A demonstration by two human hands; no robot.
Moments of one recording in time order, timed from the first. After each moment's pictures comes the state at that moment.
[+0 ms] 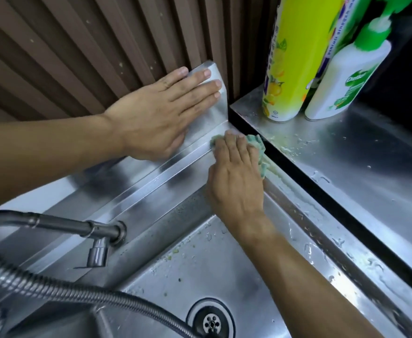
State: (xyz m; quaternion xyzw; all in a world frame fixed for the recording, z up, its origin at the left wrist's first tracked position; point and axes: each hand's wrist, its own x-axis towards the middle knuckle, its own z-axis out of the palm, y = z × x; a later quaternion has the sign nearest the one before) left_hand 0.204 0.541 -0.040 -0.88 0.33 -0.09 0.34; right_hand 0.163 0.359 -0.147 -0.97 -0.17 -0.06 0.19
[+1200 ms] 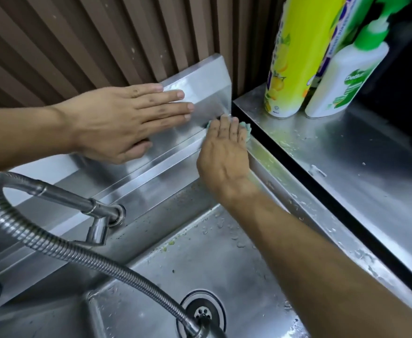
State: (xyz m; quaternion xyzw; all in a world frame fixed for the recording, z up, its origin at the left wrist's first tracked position) left_hand 0.152 0.579 -0.018 -0.86 0.39 -0.04 0.32; right_hand 0.185 0.382 -0.126 -0.97 -0.21 0.05 0.09
